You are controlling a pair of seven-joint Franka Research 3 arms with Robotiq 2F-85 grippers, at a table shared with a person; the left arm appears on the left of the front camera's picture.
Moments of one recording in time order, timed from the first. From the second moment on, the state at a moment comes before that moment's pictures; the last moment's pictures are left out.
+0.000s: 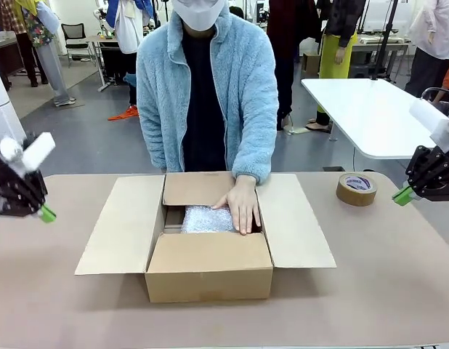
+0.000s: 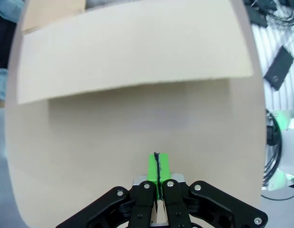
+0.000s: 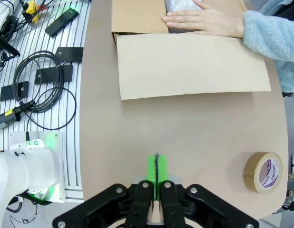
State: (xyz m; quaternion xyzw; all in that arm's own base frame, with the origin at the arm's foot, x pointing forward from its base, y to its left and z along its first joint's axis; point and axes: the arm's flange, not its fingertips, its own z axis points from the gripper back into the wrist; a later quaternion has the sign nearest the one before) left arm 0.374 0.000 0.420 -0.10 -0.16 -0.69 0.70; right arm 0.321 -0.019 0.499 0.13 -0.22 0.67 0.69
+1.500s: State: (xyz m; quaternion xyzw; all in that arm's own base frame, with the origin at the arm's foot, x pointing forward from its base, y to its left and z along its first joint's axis) left arm 0.401 0.023 0.300 -0.27 -0.28 -0.58 0.72; right arm 0.321 -0.020 0.499 0.13 -0.22 0.67 0.69
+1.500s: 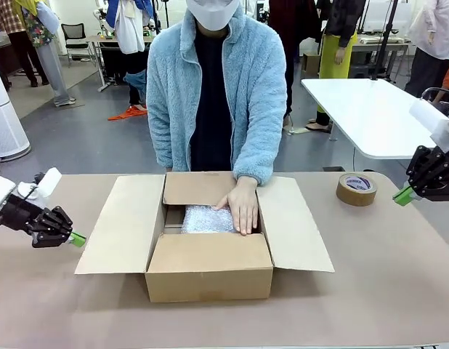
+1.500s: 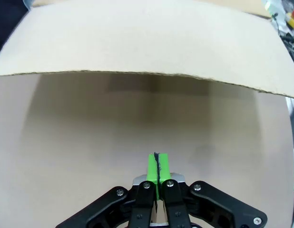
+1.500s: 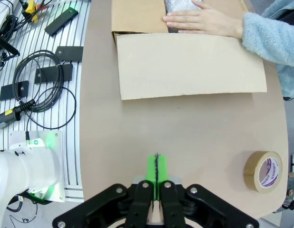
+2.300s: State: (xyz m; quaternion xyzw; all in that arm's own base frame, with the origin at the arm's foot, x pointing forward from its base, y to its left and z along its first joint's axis) left arm 0.417 0.008 0.254 -0.34 -0.39 -0.53 0.67; right arm 0.321 -0.019 0.499 0.13 -0.22 0.67 0.69
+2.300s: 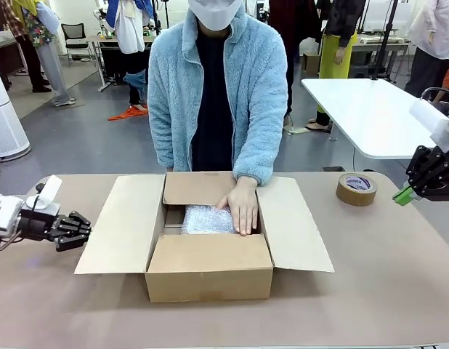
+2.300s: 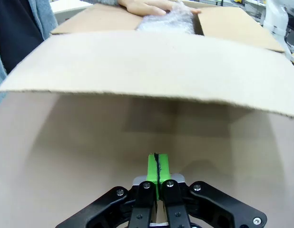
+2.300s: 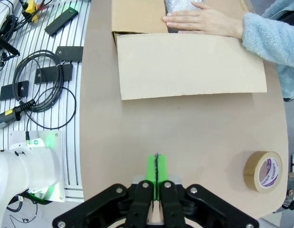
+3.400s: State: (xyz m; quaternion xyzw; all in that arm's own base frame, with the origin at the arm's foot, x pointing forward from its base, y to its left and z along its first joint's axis) left arm 0.456 -0.012 0.288 -0.39 -0.47 -0.49 0.62; right arm 0.321 -0.019 0.499 0.13 -0.22 0.67 0.69
